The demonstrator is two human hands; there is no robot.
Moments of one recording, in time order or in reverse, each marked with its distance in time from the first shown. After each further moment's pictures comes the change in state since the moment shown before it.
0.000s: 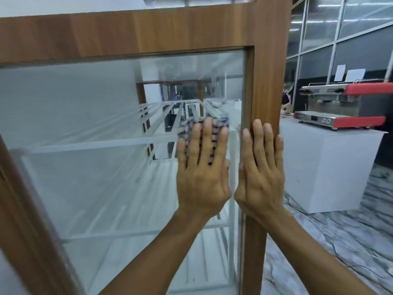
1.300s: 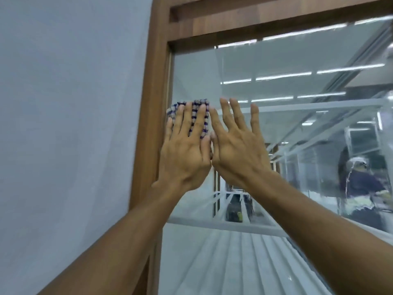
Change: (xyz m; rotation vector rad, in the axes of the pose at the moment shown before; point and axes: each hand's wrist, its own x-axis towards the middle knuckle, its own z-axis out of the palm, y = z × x) left_hand -0.123 -0.272 -0.090 0.144 0.123 -0.083; right_hand -0.022 -0.265 0.138 -0.083 -0.119 -0.270
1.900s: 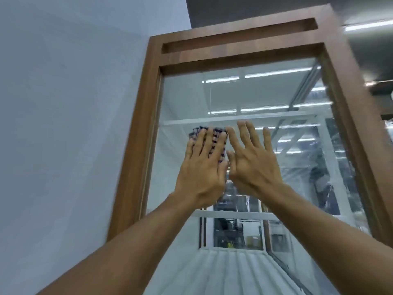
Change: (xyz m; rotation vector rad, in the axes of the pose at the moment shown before) left_hand -0.053 0.079 0.013 -0.010 -0.138 0.140; right_hand -0.081 0.061 -0.020 -0.018 -0.016 0.099
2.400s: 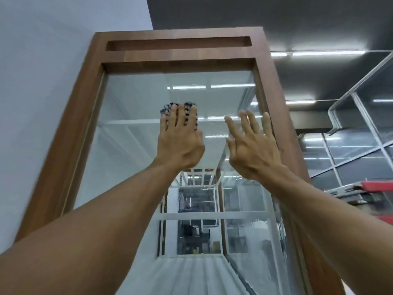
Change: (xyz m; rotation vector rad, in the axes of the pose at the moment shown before) left_hand 0.093 0.081 0.013 0.010 0.049 -0.113; right_hand -0.016 0.132 -0.049 -0.240 -0.017 0.097
